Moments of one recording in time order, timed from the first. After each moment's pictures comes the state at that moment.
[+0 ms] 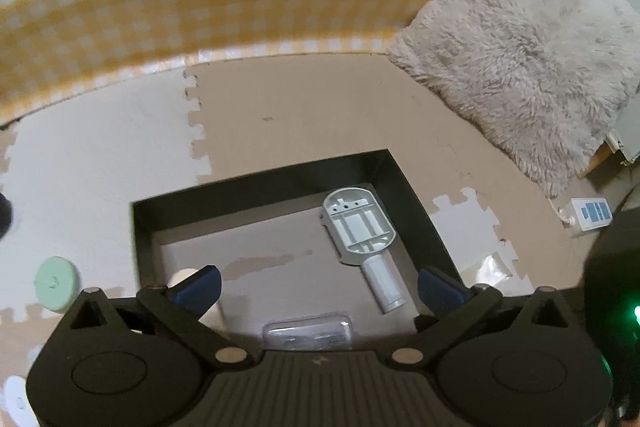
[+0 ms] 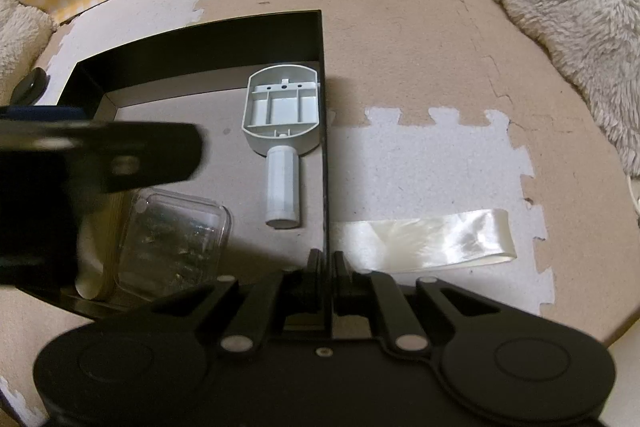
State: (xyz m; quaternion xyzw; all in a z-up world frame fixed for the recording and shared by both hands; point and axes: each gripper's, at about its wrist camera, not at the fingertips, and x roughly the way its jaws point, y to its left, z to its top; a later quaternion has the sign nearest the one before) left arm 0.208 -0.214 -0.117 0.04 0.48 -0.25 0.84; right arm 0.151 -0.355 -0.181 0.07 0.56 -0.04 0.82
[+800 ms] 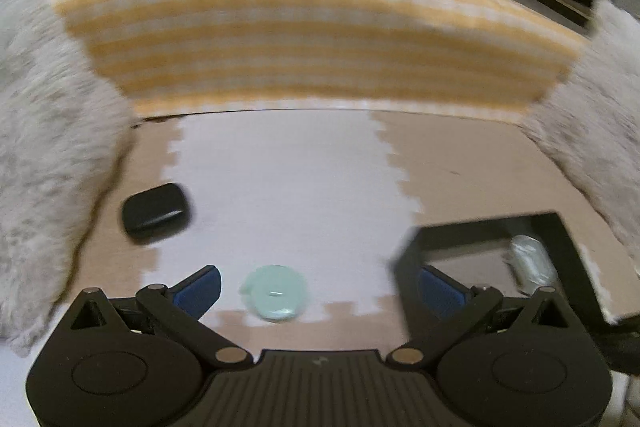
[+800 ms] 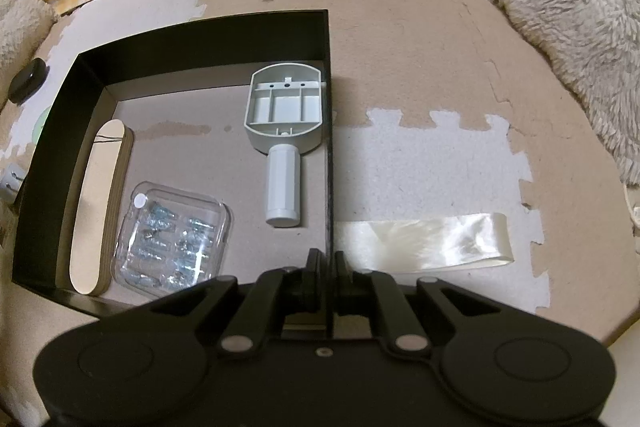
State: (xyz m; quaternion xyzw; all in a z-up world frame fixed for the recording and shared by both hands) left arm 0.243 -0.046 -0.106 0.01 0.42 -0.12 0.90; right arm 0.150 -0.350 -0.179 0.05 0.56 -0.04 0.82
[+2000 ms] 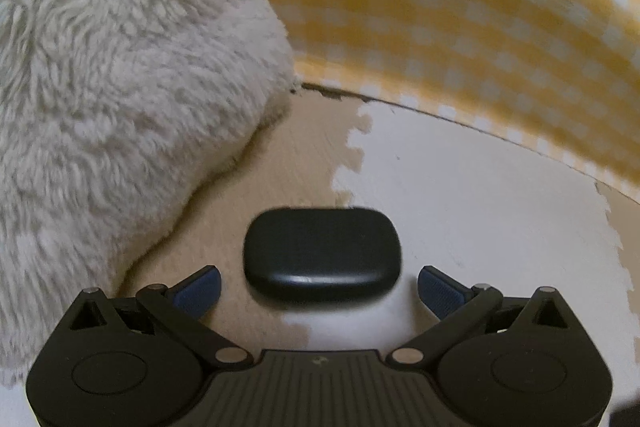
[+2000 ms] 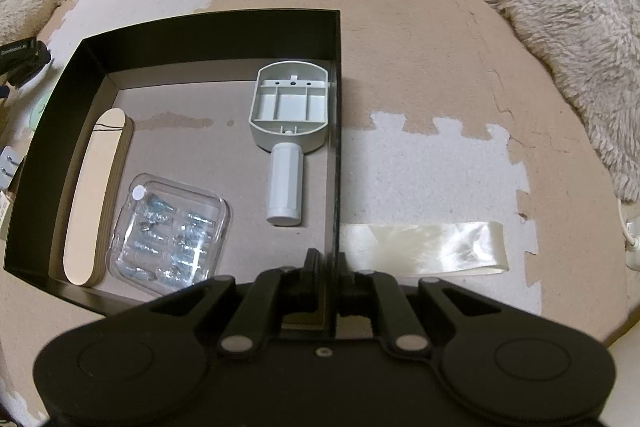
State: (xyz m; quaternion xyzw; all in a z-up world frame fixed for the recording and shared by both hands) left arm 0.363 0.048 -0.205 -0.06 0.40 0.07 0.91; right arm 0.152 -0.344 -0.178 0.03 0.57 -0.04 0.82
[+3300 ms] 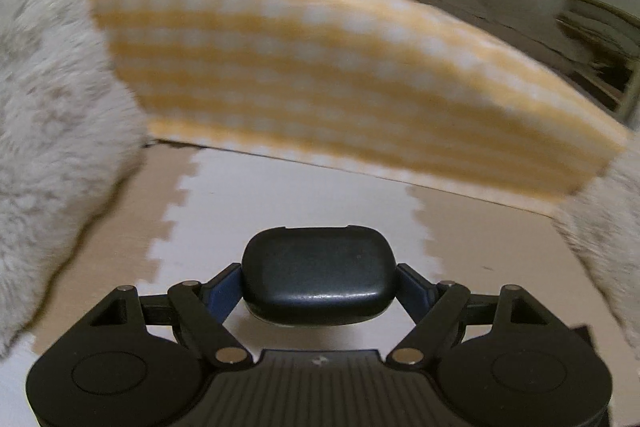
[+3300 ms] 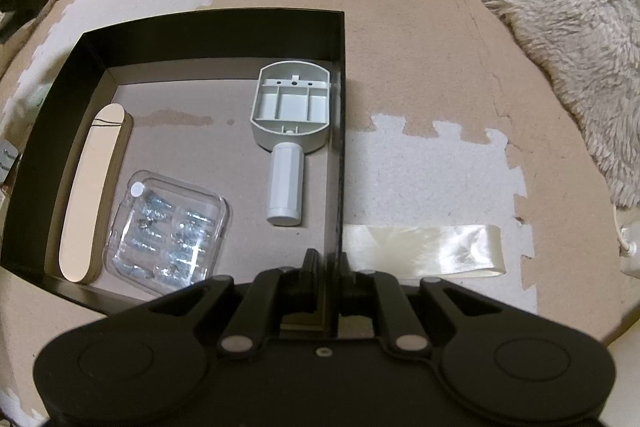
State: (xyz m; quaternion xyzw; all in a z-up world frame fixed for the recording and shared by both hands) left arm 0.284 -0.053 -0.111 -0.08 0.37 -0.10 0.92; right arm 0.152 -0.341 -0.177 0.02 0.57 -0.04 0.82
